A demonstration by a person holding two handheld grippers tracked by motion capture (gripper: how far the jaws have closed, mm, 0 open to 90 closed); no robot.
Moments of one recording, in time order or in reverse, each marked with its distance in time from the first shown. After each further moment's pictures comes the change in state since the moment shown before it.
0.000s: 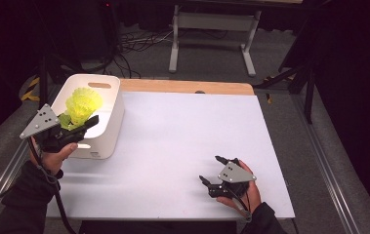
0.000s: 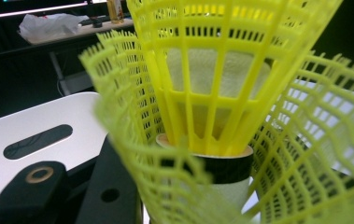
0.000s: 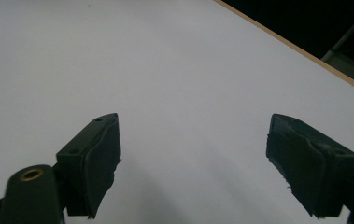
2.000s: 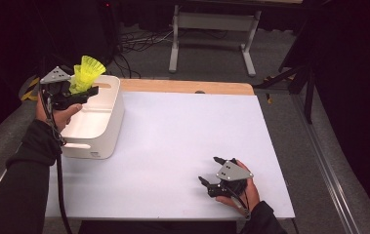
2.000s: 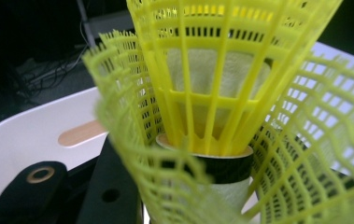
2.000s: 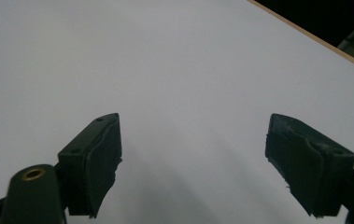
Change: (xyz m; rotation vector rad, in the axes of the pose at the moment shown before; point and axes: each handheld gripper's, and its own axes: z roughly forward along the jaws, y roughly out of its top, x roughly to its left) left arm 0.087 0.024 0.069 0.231 0.099 -0.115; right arm -0.002 -0.005 0.009 0.036 0.033 0.009
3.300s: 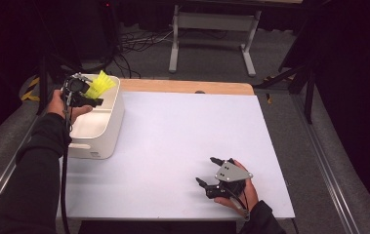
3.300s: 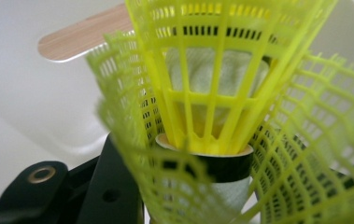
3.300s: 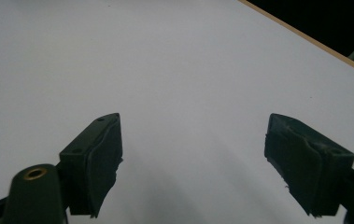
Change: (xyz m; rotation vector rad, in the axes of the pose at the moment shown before) left arm 0.016 -0.010 0.061 0.443 0.096 -0.019; right arm 0.005 0.007 -0.002 -0.029 0.043 -0.006
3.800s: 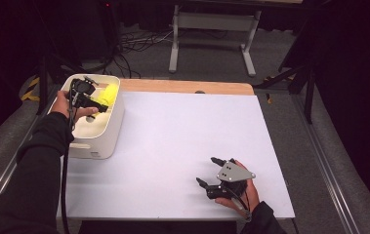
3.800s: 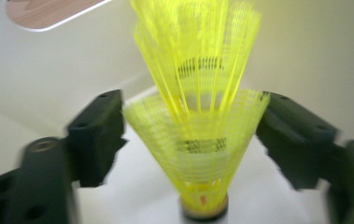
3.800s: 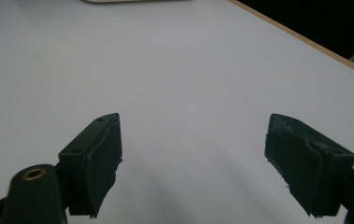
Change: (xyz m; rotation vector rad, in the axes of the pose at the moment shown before) left arm -0.002 0.004 0.014 0.124 0.023 0.000; right arm -0.001 0.003 -0.005 -0.017 0.008 0.024
